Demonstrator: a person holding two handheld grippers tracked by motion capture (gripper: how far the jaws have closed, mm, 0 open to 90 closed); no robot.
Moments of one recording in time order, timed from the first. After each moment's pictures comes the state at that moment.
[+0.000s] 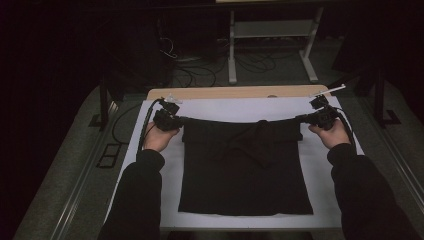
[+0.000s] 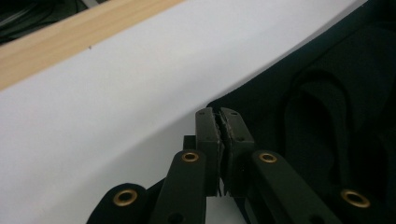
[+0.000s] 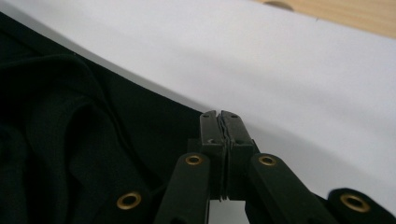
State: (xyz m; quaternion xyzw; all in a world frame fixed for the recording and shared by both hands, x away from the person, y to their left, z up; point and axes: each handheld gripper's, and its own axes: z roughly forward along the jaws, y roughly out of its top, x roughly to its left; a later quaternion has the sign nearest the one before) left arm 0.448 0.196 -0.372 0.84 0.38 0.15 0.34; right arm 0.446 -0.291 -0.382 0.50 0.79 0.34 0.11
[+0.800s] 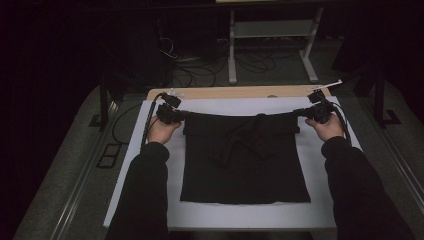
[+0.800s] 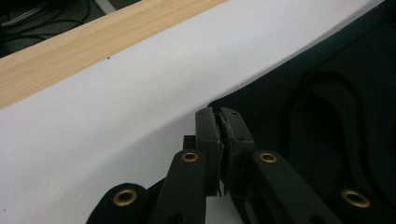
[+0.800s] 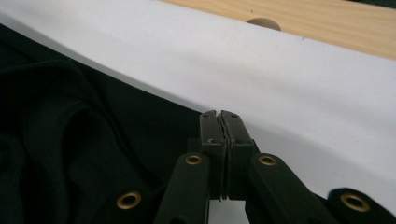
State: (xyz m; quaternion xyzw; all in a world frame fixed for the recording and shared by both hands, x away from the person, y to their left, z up) left arm 0.478 0.194 -0.384 0.83 0.40 0.16 0.34; right arm 0.476 -0.293 -0.393 0.52 0.77 0.35 0.11
